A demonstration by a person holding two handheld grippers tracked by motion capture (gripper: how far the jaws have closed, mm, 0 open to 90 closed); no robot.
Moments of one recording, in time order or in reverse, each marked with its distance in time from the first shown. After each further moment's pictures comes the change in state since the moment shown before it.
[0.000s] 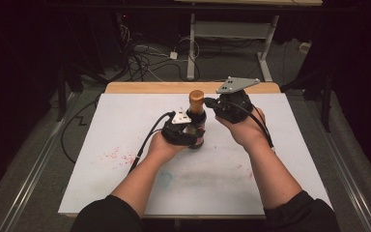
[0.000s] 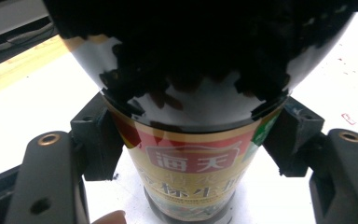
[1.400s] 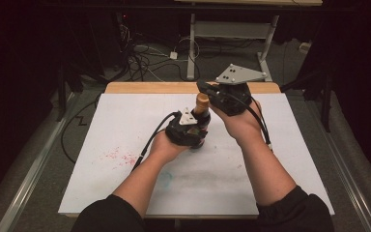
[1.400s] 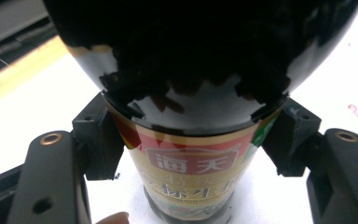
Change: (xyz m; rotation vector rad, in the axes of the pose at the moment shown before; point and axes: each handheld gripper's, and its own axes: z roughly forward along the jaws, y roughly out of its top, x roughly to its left) left arm -0.008 0.003 0.007 -0.014 0.050 -0.036; right arm 0.011 0.030 -0.019 -0.209 -0.037 0.003
